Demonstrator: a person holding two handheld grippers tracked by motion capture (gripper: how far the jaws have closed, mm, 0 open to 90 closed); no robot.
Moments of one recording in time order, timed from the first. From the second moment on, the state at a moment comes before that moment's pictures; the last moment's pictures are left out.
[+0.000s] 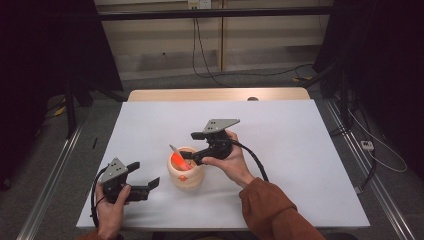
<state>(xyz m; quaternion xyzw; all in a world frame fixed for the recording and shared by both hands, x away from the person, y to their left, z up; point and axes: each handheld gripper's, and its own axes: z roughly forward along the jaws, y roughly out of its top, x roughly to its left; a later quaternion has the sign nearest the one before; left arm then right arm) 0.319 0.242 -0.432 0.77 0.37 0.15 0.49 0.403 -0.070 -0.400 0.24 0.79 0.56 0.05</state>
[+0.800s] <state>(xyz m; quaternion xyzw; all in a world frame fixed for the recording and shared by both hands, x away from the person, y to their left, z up) 0.319 0.242 -0.433 0.77 0.38 0.15 0.49 0.399 -0.129 -0.397 0.30 0.78 0.54 0.08</state>
